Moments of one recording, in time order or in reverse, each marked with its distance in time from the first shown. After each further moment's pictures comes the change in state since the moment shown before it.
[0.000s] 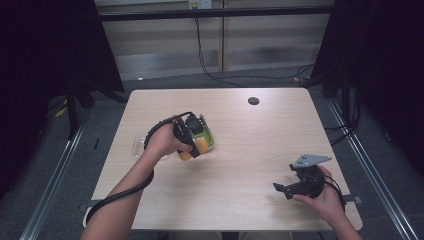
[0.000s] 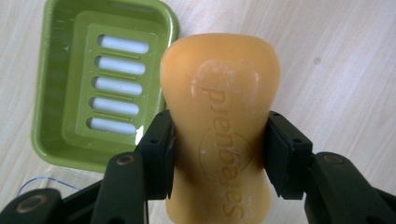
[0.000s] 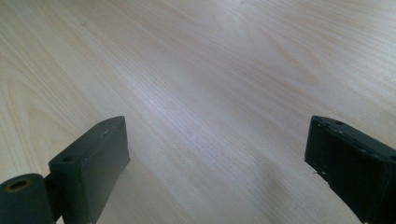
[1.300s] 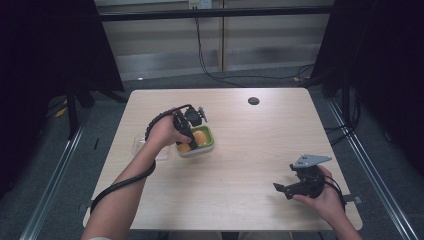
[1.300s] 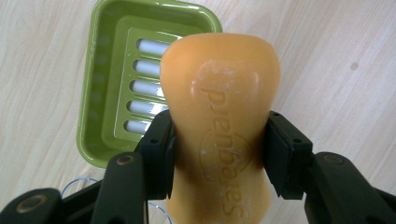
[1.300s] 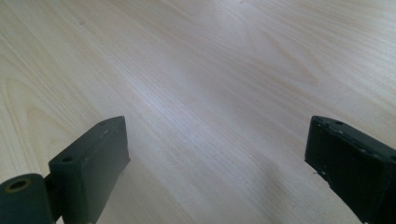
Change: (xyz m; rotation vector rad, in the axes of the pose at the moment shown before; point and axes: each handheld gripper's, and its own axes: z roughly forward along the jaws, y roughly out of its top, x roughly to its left) left arm 0.023 0.009 0.000 0.017 0.024 -0.010; right arm 0.000 0.000 0.000 -0.001 0.000 -0.002
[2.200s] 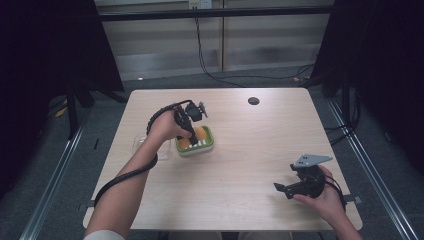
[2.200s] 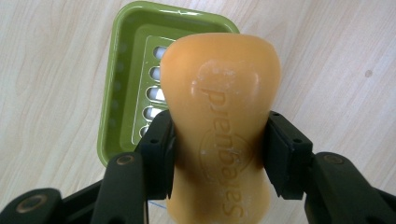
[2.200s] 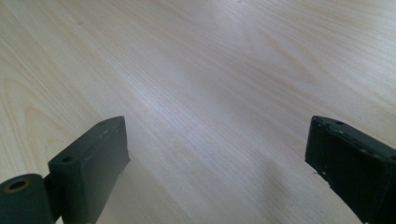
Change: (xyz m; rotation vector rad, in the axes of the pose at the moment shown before) left arm 0.015 0.008 -0.001 -0.001 0.008 0.003; right arm -0.002 -0.001 0.000 0.001 0.001 0.003
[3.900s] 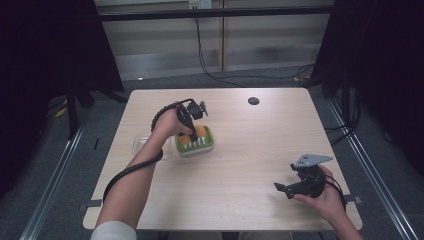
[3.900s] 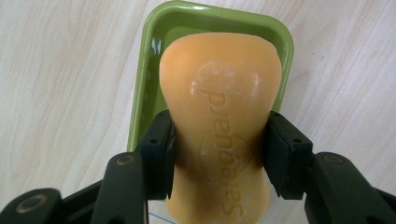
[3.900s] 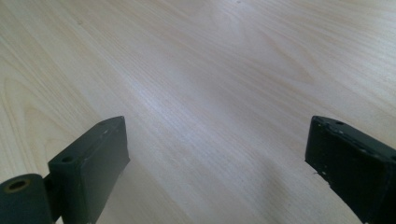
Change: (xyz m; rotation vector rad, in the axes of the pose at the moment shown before) left arm 0.024 0.007 0.023 0.034 0.010 0.005; right arm -0.001 0.000 0.000 -0.004 -0.004 -0.003
